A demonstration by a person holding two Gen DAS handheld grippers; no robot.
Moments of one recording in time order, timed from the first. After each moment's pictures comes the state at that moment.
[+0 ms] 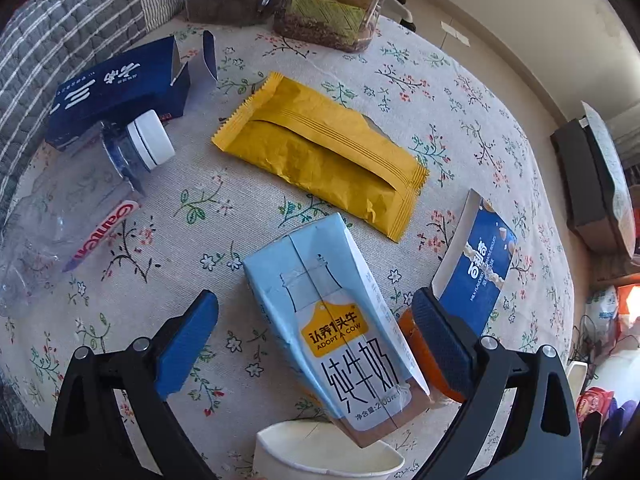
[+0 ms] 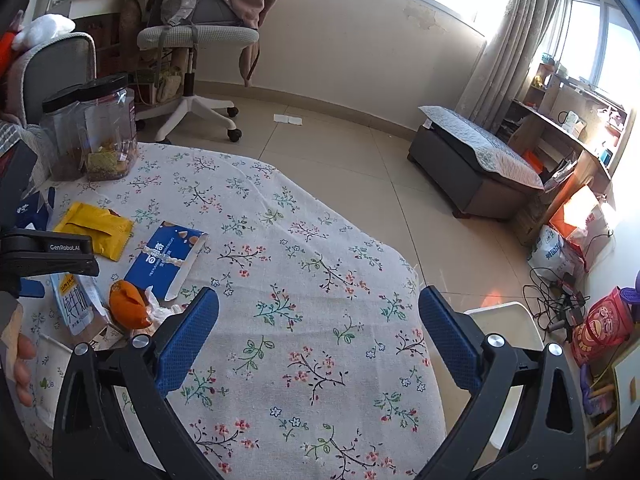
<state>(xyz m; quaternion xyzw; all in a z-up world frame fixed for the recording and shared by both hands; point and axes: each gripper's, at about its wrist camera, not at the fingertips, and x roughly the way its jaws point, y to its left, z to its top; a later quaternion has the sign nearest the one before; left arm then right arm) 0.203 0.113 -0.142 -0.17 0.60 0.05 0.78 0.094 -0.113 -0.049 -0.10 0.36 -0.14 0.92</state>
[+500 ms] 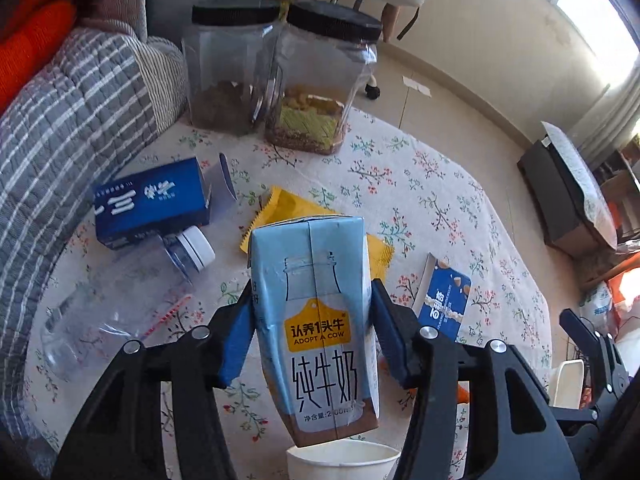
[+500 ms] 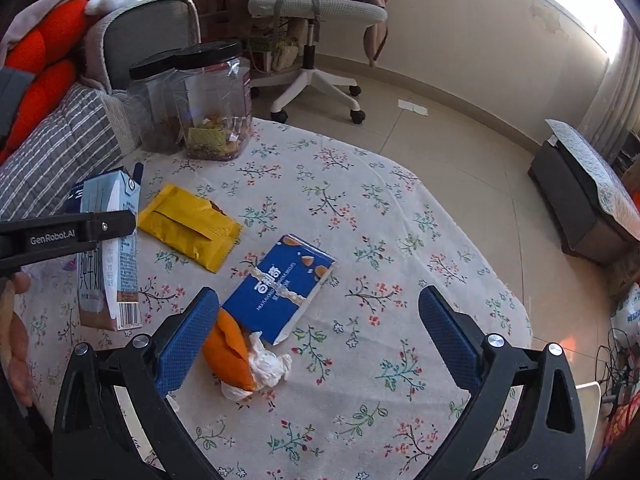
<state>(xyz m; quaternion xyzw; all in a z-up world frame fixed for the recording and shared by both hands) 0.180 0.144 -0.061 -0.13 0.47 0.02 0.87 0.189 -0.044 -0.061 -0.12 0.43 0.12 0.89</state>
